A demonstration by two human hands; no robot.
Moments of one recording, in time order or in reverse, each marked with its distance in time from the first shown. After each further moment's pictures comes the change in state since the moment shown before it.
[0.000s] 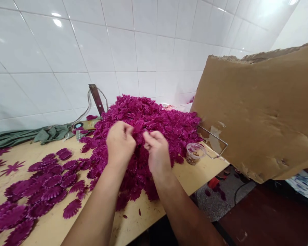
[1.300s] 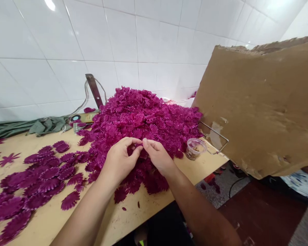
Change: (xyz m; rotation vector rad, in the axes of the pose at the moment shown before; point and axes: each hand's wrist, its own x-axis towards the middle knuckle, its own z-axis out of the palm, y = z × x) left_hand -0.047 -0.002 -0.003 -0.127 -0.499 0.110; right_hand -0.003 0.025 -0.027 -0.305 -0.499 0.171
